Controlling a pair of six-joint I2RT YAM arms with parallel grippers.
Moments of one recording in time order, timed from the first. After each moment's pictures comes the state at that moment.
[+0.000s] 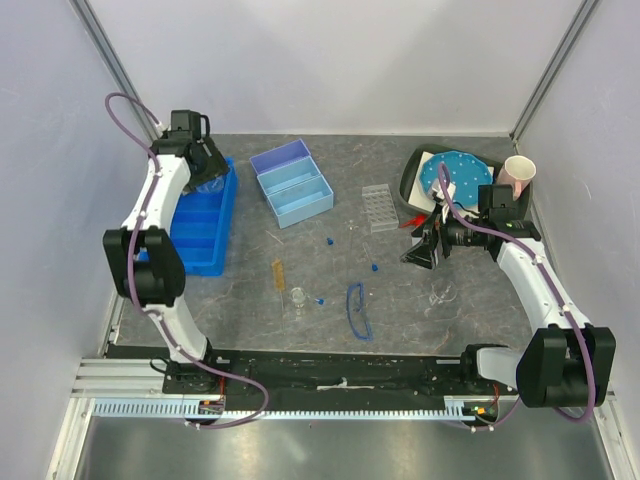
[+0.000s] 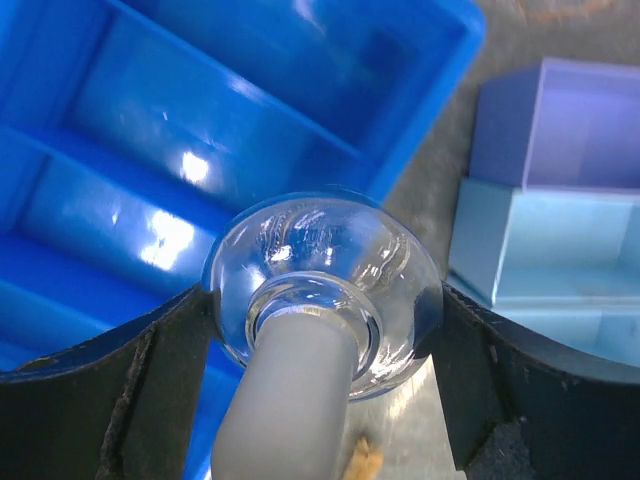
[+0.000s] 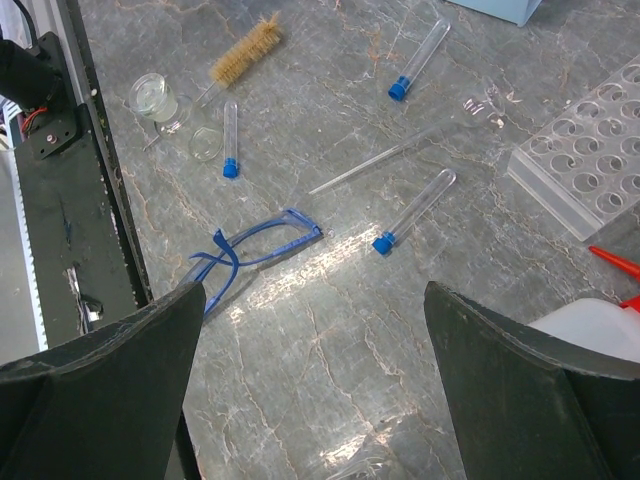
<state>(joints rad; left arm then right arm) -0.01 1.79 1.67 -0.82 -0.18 -0.51 0.00 1.22 0.92 -0.62 -1.06 -0.53</state>
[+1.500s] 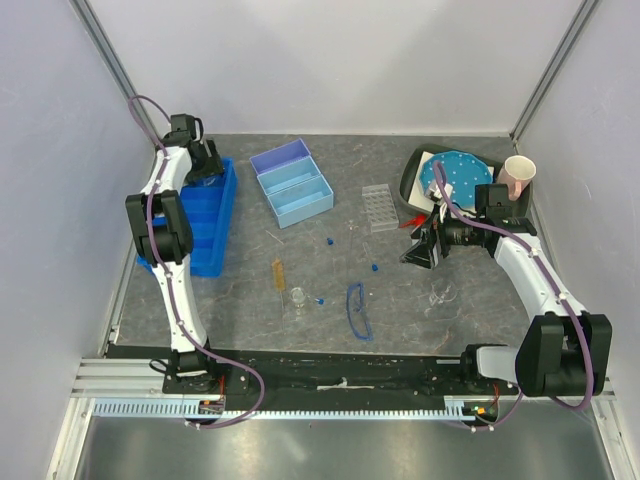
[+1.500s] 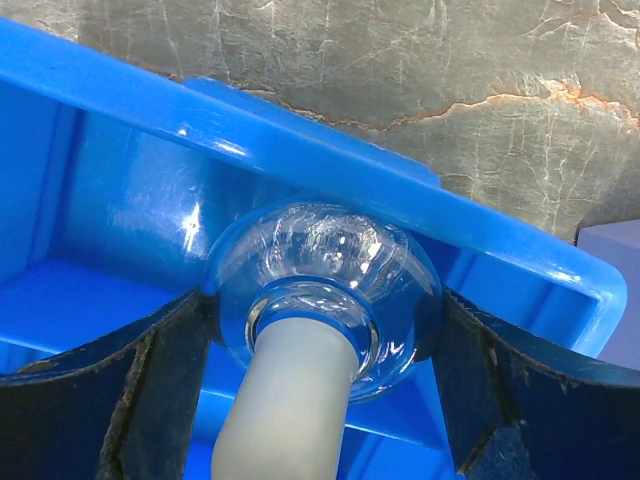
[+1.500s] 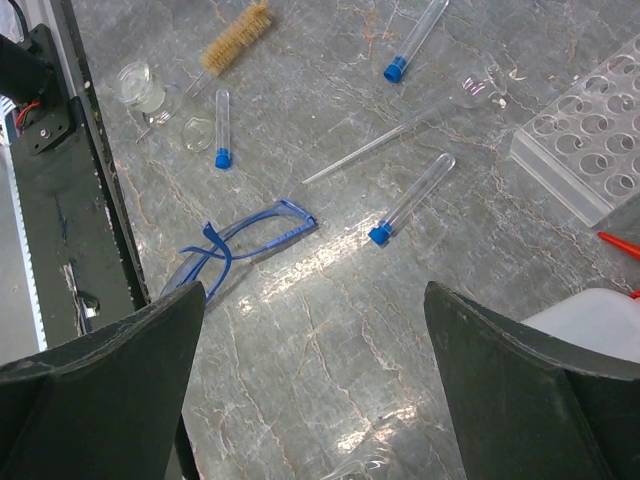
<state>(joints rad) 0.12 2.32 2.02 -0.67 -0.04 -0.24 0.00 1.27 0.92 -0.62 -1.05 -0.54</state>
